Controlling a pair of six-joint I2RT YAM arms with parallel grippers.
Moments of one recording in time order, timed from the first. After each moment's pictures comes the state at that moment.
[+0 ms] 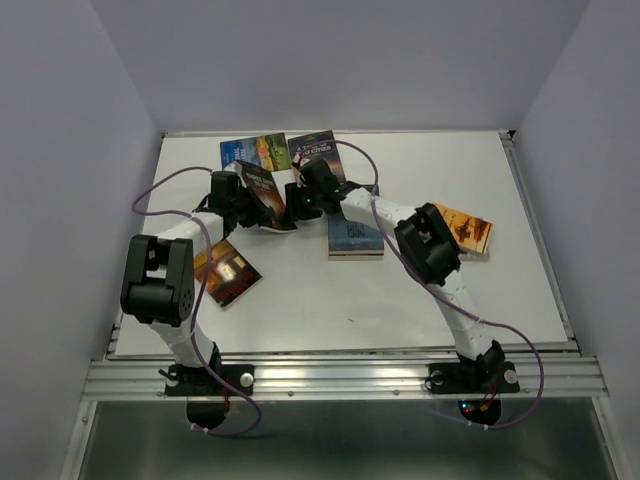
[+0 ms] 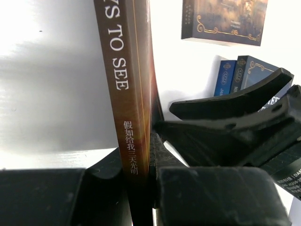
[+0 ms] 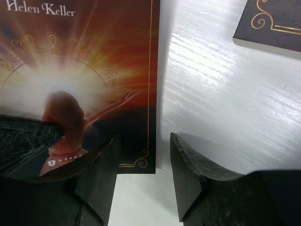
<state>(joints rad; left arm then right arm) -0.15 1.69 0.96 0.02 0.24 -0.66 0.70 2.41 1.95 -0.26 -0.21 0.44</state>
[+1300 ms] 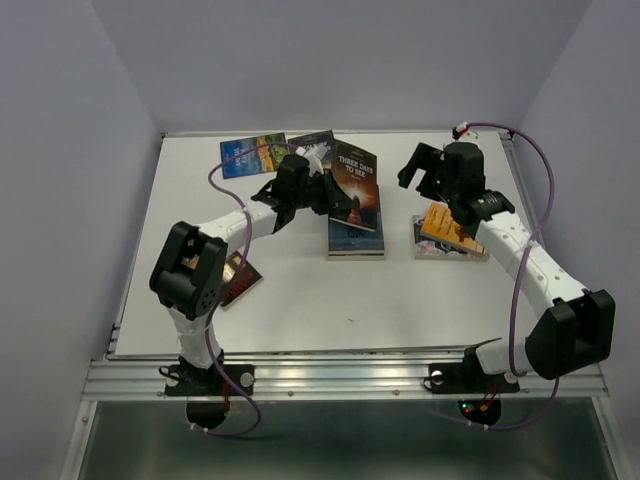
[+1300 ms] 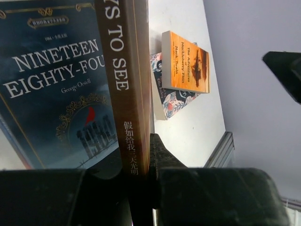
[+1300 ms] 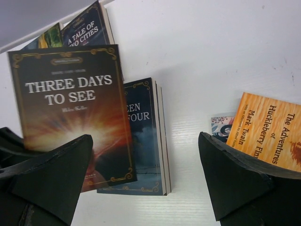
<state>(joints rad) -0.52 1.77 1.21 0.13 0.46 -0.77 0.29 1.36 1.18 -0.28 0.15 0.54</state>
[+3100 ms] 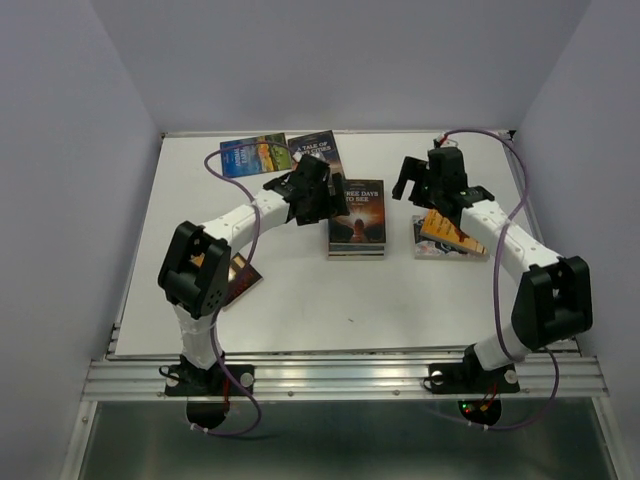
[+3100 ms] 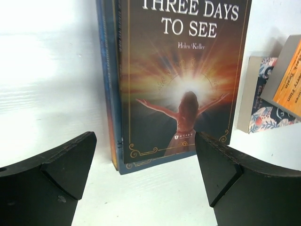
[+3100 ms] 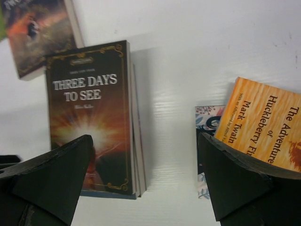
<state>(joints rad) -0.60 1.86 1.43 -0.42 0.03 -0.71 0.28 1.48 1.17 -0.29 0.11 0.48</state>
